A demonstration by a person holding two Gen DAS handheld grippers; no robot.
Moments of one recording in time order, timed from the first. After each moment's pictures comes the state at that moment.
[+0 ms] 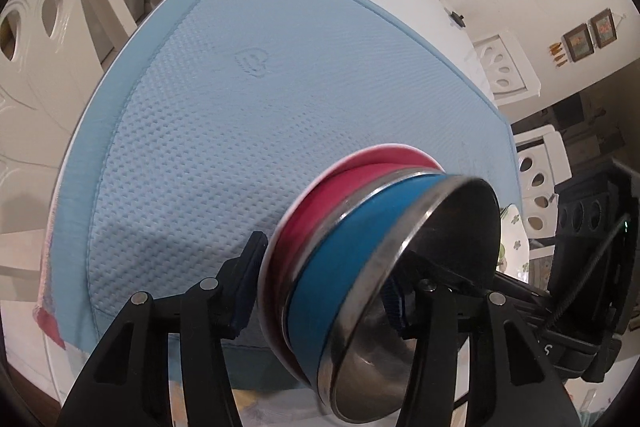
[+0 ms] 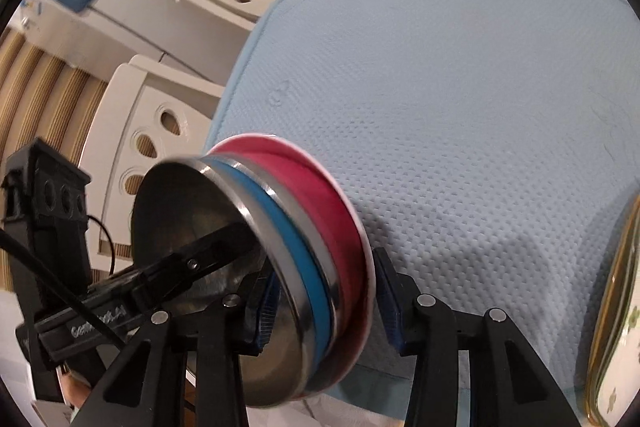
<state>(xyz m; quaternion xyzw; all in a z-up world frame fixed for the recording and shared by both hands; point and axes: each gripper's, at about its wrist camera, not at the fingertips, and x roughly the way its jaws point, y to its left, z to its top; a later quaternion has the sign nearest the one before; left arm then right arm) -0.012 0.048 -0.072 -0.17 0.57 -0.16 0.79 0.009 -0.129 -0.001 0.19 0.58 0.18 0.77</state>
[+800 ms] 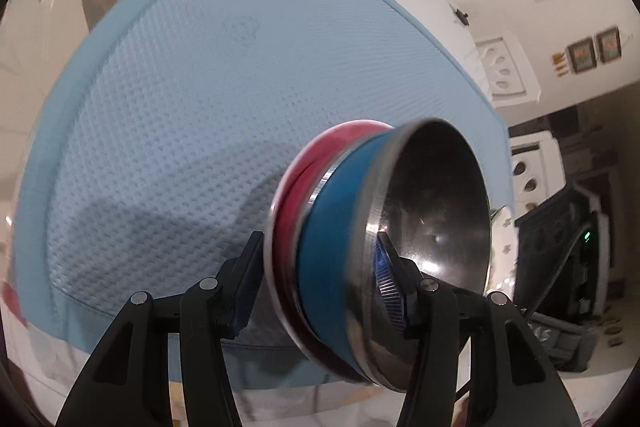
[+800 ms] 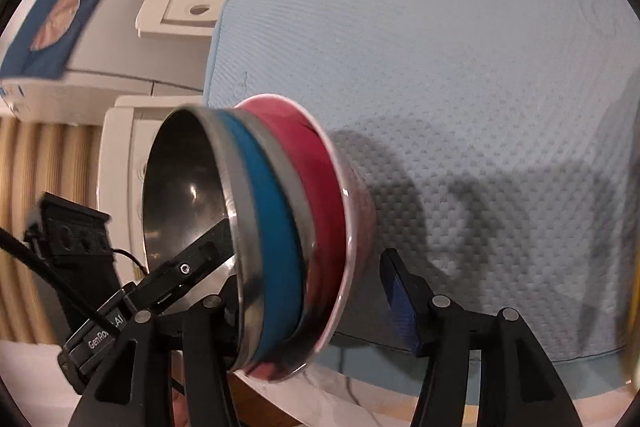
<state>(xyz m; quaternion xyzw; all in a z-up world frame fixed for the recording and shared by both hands) -0.003 0.044 -0.090 -0.23 0.59 -0.16 0.76 -0.002 -0.163 -0.037 0.33 0.61 0.17 0.70</state>
